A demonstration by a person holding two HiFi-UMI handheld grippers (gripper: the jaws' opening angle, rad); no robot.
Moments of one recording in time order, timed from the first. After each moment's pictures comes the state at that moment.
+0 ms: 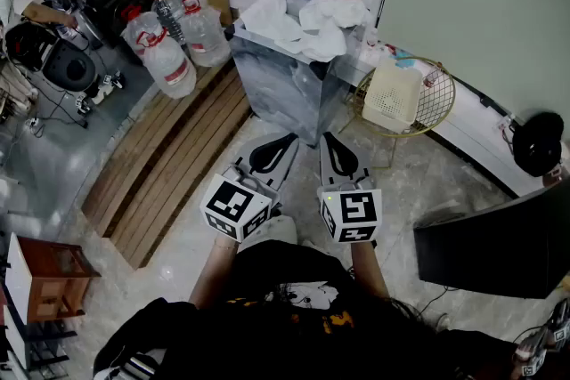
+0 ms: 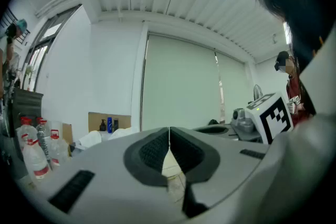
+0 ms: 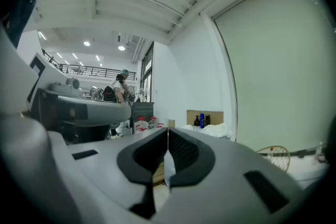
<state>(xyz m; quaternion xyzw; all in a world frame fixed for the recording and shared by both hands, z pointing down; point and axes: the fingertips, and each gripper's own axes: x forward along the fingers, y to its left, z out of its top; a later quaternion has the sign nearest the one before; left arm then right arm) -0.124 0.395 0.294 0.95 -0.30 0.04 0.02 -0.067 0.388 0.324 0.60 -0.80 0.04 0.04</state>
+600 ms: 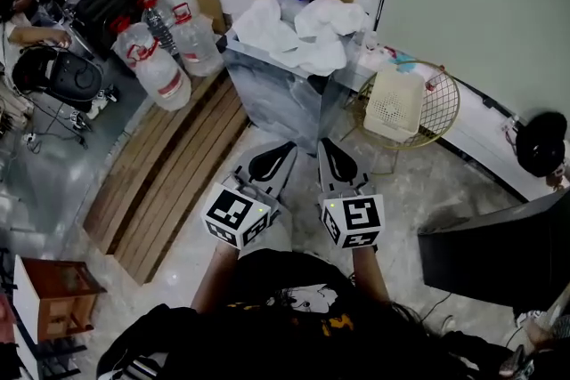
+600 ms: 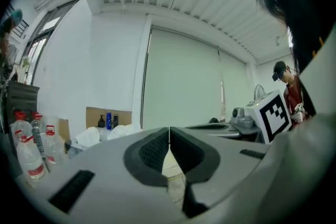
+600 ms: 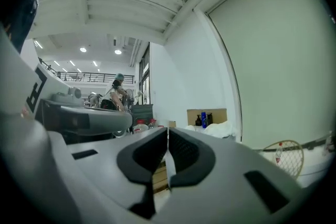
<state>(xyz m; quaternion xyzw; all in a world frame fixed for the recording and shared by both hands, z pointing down) -0.115 0.326 0.314 0.96 -0.29 0.04 0.03 -0.058 0.321 0.336 0.59 -0.80 0.06 0.01</state>
